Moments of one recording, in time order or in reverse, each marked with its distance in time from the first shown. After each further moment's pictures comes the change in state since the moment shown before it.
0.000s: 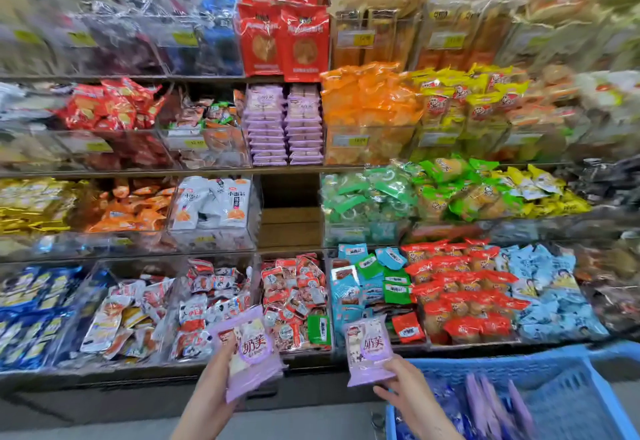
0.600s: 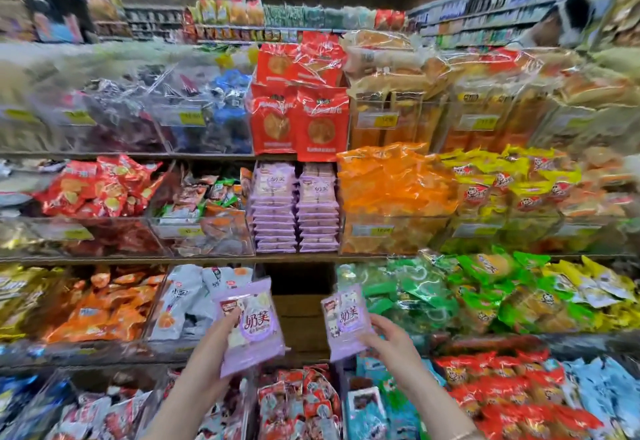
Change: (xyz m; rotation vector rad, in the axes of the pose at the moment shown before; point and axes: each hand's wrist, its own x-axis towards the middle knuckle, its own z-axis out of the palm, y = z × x) left_hand 0.149 0.187 0.088 0.067 -0.149 0.205; right_hand 0.132 -0.221 0.122 -0.395 -0.186 -0.490
